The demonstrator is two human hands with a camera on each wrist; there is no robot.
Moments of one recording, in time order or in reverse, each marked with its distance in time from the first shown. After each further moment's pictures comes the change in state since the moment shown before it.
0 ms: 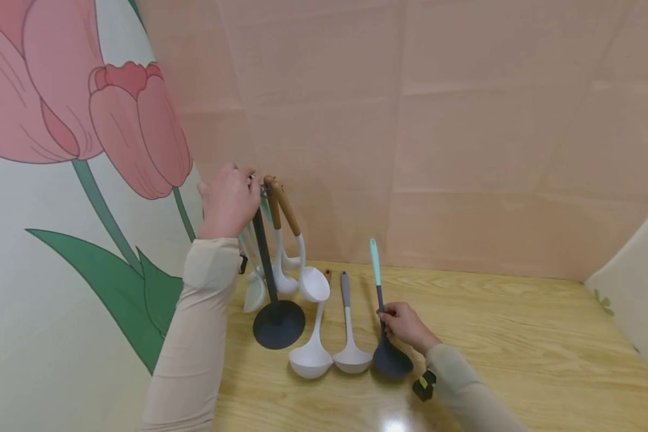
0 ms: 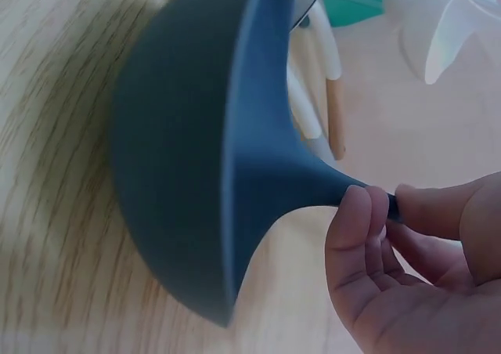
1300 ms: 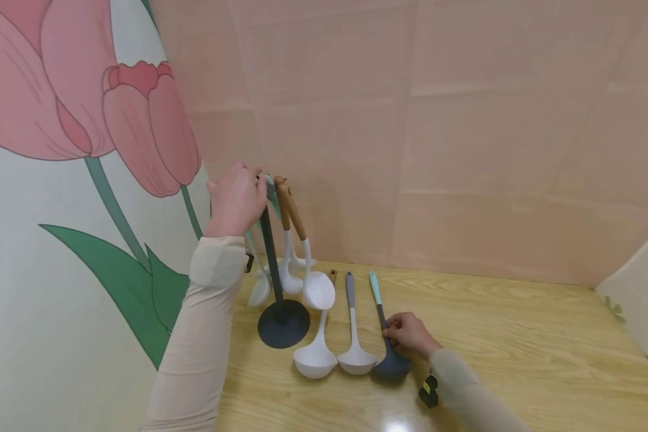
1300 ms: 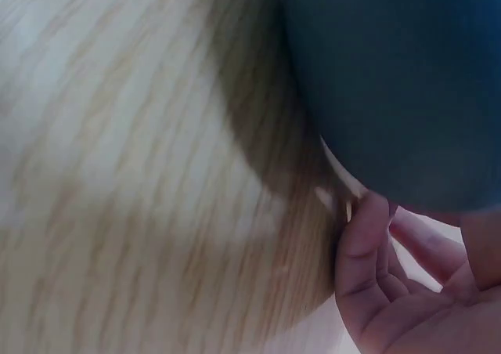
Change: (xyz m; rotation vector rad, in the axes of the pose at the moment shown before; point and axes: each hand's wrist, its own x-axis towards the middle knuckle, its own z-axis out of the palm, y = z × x) left_hand 0.002 0.001 -0.004 -0.013 -0.050 -0.011; right_hand 0.006 0.027 0.002 -0.111 -0.012 0.056
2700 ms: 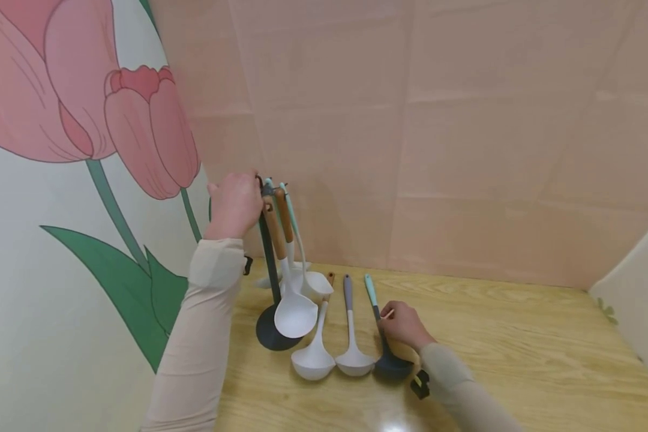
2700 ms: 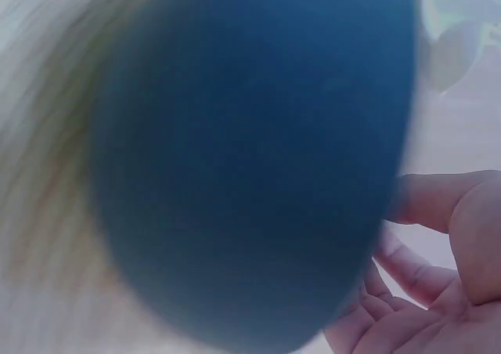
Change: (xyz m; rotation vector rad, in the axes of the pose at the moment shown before) left_hand 0.003 0.002 0.000 0.048 -0.052 -0.040; right_hand 0.002 -0.033 -0.008 -0.165 0.123 -0.038
